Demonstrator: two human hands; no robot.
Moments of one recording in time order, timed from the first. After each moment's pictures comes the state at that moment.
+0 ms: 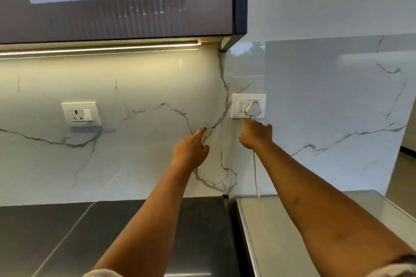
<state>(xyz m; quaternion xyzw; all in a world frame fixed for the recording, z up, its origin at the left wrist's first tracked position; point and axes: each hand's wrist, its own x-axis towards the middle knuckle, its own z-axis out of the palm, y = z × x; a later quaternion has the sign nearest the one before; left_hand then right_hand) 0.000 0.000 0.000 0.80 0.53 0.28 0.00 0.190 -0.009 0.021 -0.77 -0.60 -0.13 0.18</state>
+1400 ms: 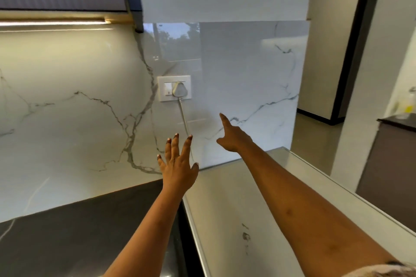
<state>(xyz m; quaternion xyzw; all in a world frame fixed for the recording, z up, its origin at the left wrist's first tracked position) 0.109 -0.103 -0.086 0.85 0.47 0.24 0.04 0.286 -0.131 -0.036 -0.81 -0.53 0.05 0.24</state>
